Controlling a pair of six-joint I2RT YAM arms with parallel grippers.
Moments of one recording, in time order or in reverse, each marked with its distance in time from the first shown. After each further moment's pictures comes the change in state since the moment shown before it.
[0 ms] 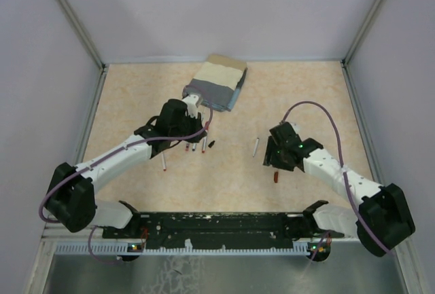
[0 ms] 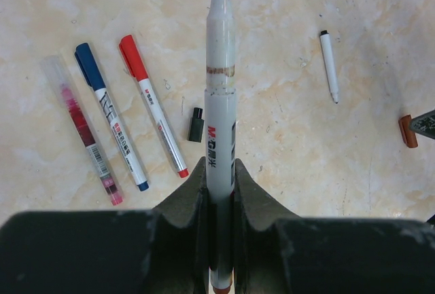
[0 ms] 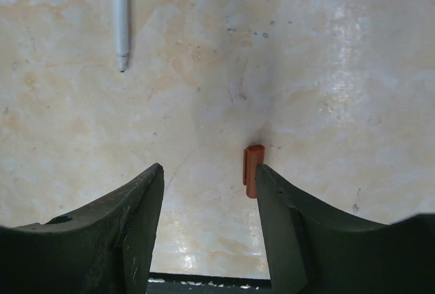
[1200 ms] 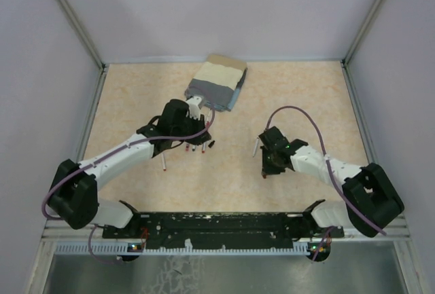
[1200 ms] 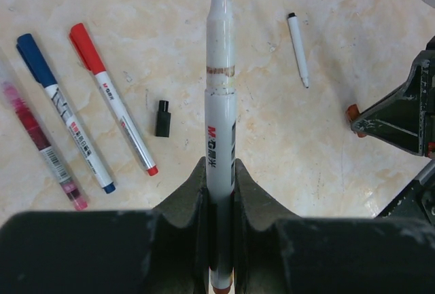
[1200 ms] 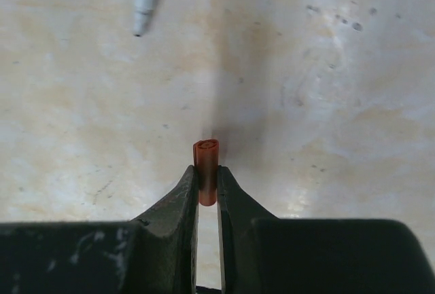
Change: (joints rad) left arm 0.000 0.021 0.000 0.011 0.097 -0.021; right arm 0.069 0.168 -0.034 0.071 -0.032 -0.085
